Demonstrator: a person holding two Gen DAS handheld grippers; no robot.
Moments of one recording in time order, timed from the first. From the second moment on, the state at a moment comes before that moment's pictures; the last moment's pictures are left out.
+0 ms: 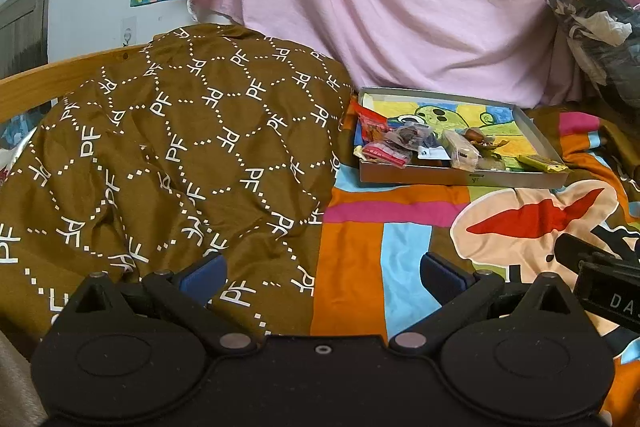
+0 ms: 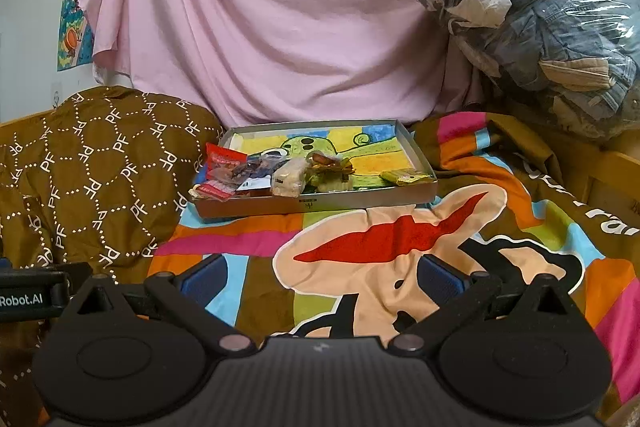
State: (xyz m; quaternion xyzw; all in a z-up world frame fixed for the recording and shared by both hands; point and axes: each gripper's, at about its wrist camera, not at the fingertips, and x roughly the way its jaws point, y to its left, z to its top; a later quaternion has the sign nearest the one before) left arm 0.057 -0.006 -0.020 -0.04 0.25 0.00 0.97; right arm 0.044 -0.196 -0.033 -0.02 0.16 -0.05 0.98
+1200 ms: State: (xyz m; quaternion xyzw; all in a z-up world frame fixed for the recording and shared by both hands) left arm 0.057 -0.006 -0.022 -0.04 0.25 0.00 0.97; right arm 0.045 -0.195 -0.035 -0.02 0.17 -0.05 0.98
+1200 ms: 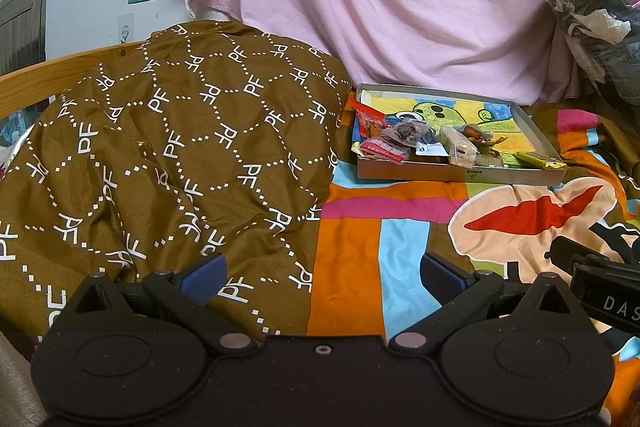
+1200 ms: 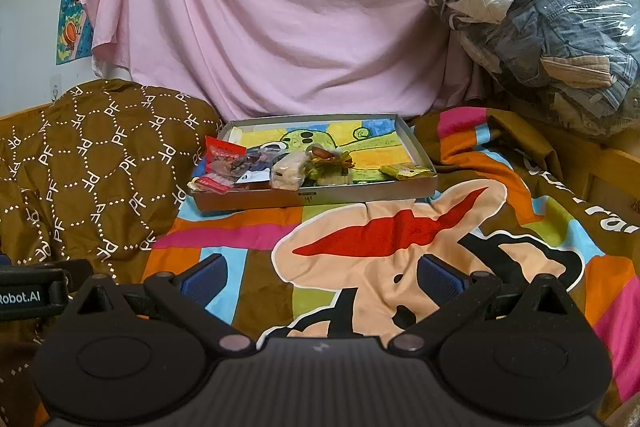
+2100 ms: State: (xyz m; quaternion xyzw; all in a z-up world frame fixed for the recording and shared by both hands) left arm 0.059 -0.006 -0.021 -0.04 0.27 0.02 0.96; right arm 0.045 -0.196 -0.038 -0.03 0.18 -0.05 0.98
